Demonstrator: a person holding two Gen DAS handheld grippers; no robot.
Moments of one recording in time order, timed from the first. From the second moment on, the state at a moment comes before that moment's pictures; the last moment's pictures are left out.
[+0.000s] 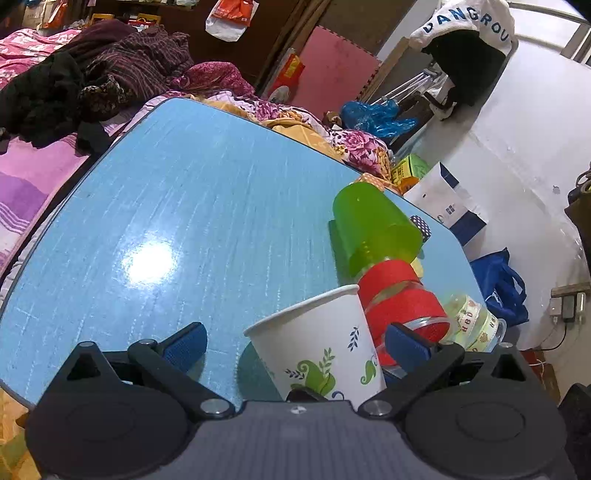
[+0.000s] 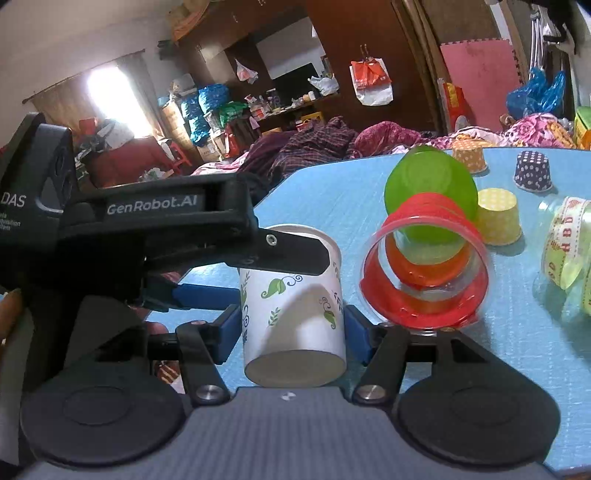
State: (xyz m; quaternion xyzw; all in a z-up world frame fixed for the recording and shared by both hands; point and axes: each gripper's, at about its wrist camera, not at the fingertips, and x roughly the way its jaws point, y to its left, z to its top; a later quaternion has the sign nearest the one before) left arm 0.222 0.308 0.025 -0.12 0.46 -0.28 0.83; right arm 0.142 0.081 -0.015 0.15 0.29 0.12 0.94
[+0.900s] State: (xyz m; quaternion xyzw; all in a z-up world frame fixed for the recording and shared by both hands) left arm 0.215 0.293 0.033 -0.10 0.46 -0.28 0.84; right arm 0.136 0.090 -0.014 0.12 0.28 0.10 0.95
